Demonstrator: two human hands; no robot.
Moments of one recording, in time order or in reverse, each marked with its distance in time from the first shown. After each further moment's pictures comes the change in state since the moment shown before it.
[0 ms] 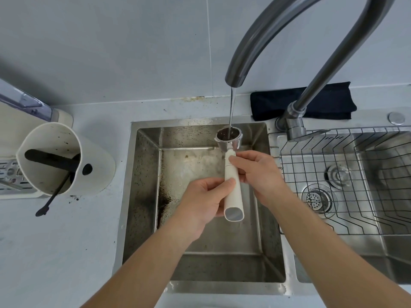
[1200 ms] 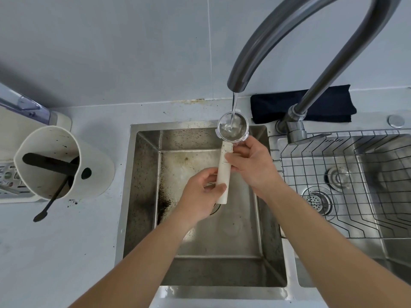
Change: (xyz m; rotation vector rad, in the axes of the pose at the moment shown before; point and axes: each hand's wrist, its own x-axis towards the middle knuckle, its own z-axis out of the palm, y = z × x) left_hand 0.044 -0.017 -0.017 0.264 0.048 0.258; right_hand 0.013 -0.011 0.009 -0.130 -0.057 -0.202
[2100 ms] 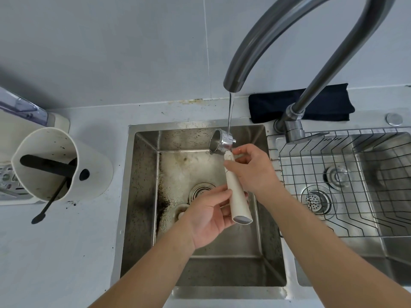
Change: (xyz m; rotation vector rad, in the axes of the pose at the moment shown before) left_hand -0.026 0.007 0.015 -0.819 -0.314 -0.448; right_hand -0.003 0.013 -0.004 -0.248 0.102 0.087
